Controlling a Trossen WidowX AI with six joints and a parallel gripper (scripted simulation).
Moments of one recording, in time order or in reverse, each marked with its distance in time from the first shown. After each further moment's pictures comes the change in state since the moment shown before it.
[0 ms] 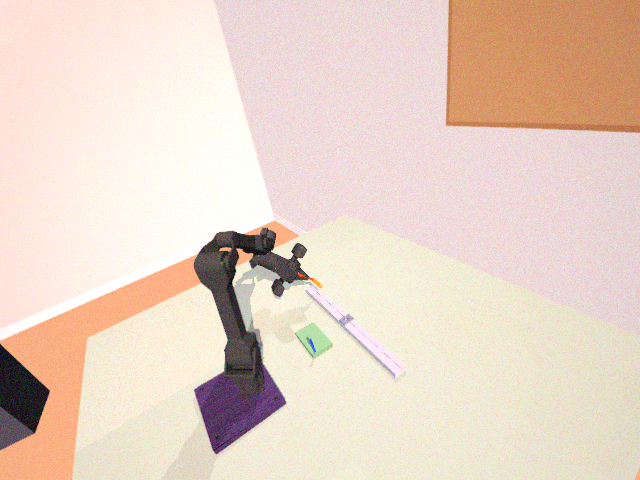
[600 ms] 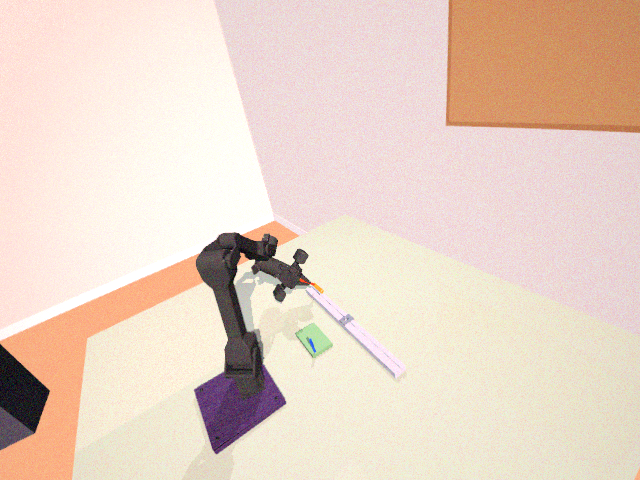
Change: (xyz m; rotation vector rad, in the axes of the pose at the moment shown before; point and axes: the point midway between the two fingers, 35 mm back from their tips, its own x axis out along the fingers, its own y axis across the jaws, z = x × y) arm 0.016 -0.016 -0.002 0.002 -0.001 0.001
